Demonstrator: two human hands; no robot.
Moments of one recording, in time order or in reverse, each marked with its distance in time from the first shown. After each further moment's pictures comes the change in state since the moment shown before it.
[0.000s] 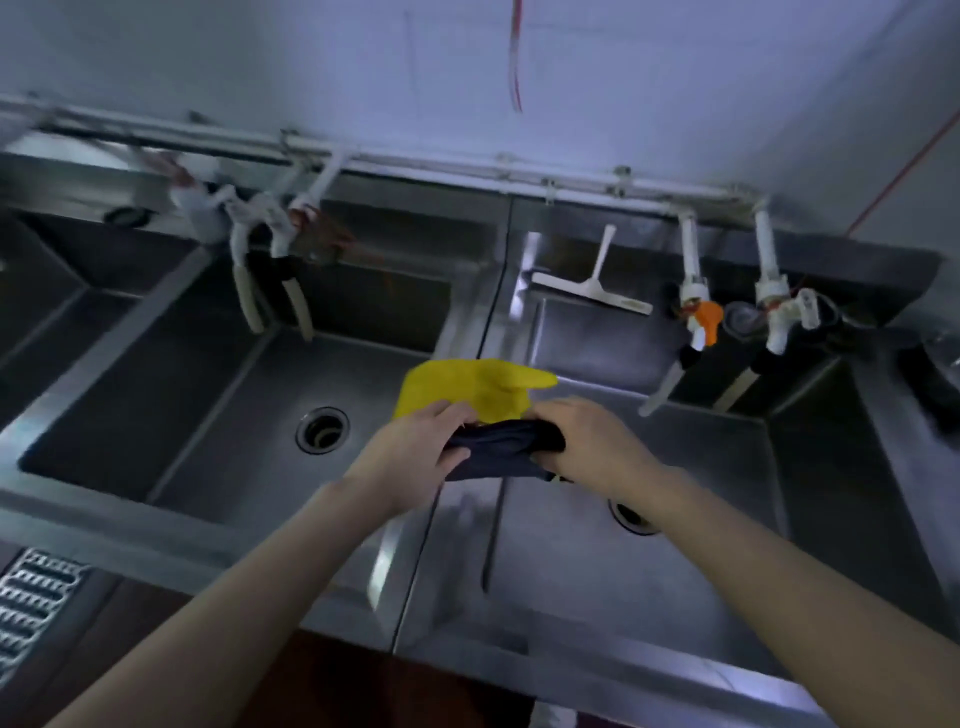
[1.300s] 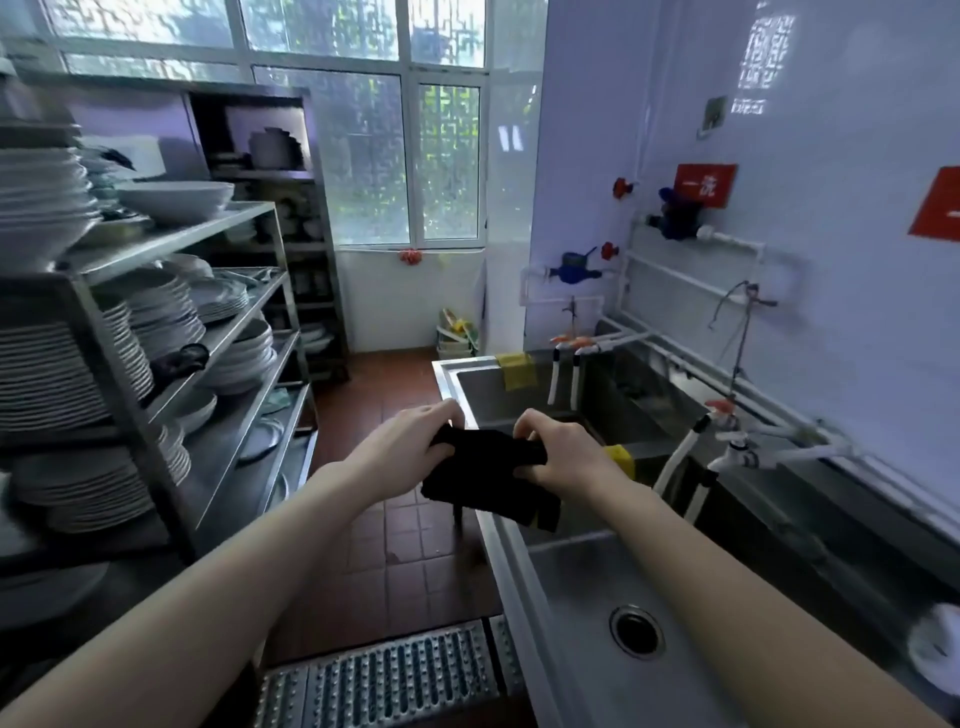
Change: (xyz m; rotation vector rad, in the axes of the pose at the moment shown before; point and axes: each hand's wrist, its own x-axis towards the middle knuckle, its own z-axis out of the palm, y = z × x) left_hand -0.431 -0.481 -0.526 0.323 0.703 -0.860; right_hand 0.451 -0.807 0.180 0.077 -0.275 -0.973
